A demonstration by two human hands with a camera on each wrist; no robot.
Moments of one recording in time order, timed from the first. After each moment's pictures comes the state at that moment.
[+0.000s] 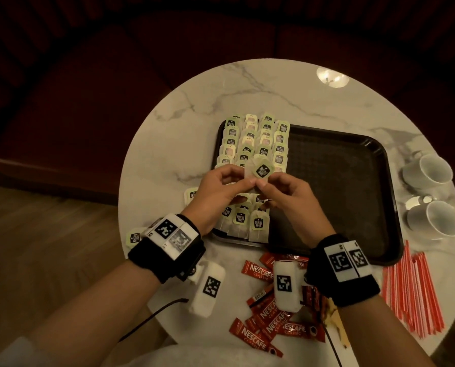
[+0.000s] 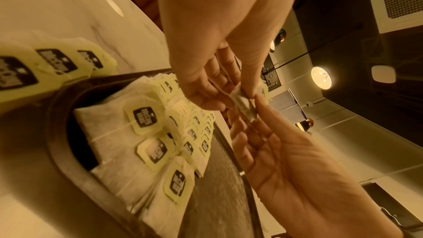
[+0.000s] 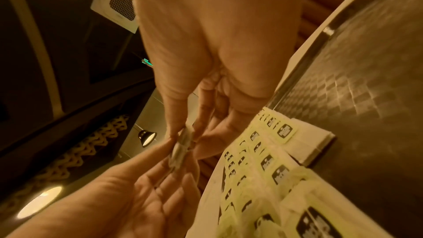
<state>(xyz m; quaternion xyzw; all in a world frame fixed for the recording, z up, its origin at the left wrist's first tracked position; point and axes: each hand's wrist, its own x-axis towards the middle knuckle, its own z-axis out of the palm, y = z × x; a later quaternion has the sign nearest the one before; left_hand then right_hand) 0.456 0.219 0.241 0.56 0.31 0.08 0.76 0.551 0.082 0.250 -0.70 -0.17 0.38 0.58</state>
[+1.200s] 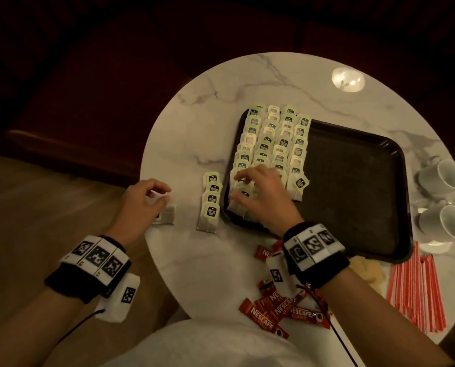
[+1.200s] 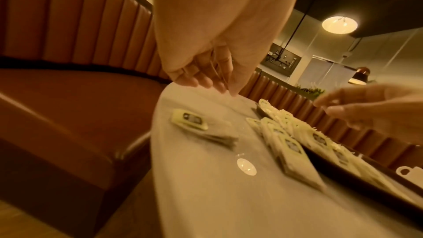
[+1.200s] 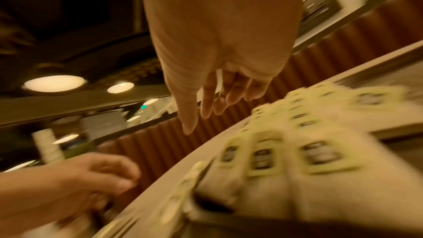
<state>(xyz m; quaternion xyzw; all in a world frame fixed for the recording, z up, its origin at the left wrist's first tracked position) 0.299 0.299 0.187 0.79 0.40 0.11 0.45 0.507 0.126 0.226 -0.83 -0.44 0.22 0.27</state>
